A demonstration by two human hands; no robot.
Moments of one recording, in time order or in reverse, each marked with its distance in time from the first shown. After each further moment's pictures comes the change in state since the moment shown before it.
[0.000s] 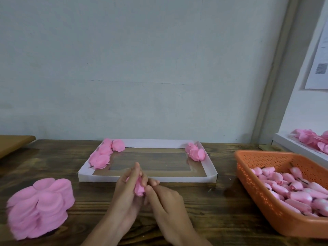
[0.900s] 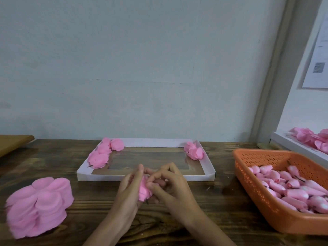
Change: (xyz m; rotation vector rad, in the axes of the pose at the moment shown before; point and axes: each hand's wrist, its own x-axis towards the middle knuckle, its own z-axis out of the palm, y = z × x) left_hand -0.003 -0.010 0.005 0.126 0.026 0.000; right_hand 0.018 0.008 -0.024 0.420 -0.016 -0.055
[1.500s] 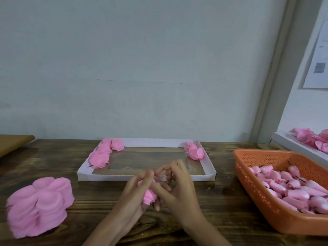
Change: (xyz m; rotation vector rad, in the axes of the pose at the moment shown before) left_hand -0.006 0.004 -0.002 -0.024 -0.248 -0.084; right_hand -0.001 0.001 0.000 -0.291 0.229 -0.167
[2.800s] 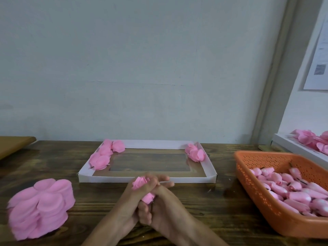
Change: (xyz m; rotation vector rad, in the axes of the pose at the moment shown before) left_hand -0.002 0.006 -0.001 0.084 -0.044 -0.064; right_hand -0.007 -0.031 0.027 1.035 -0.388 0.842
